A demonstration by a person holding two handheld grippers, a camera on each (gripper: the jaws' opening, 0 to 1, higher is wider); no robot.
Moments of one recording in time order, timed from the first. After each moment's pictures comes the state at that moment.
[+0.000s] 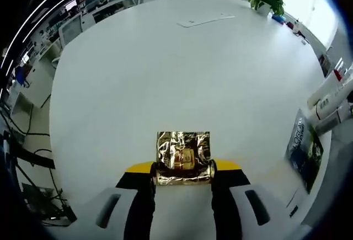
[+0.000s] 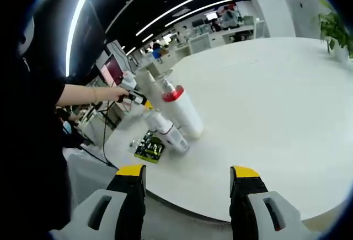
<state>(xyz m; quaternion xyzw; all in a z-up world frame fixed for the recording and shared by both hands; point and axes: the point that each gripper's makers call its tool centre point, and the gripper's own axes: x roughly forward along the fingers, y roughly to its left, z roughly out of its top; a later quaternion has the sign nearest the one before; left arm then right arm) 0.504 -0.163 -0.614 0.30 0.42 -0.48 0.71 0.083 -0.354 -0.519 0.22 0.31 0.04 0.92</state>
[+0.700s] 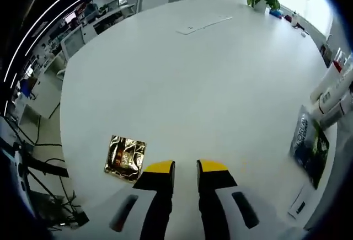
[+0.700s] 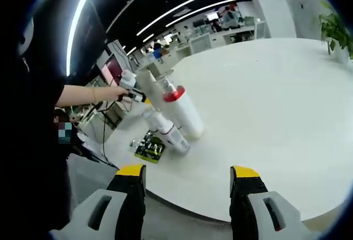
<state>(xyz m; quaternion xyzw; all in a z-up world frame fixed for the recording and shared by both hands) 0.527 -0.155 -0.599 0.31 0.37 -0.47 0.74 0.083 -0.354 -0.519 0.22 0.31 0.04 0.92</state>
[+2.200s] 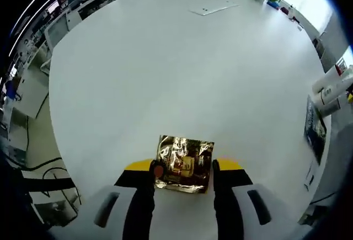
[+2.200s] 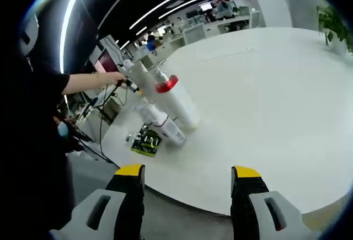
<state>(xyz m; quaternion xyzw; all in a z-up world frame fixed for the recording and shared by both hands) 0.588 -0.135 -0.623 0.35 0.45 -0.50 0.65 0.079 -0.354 -0.532 0.23 0.35 0.03 0.91</state>
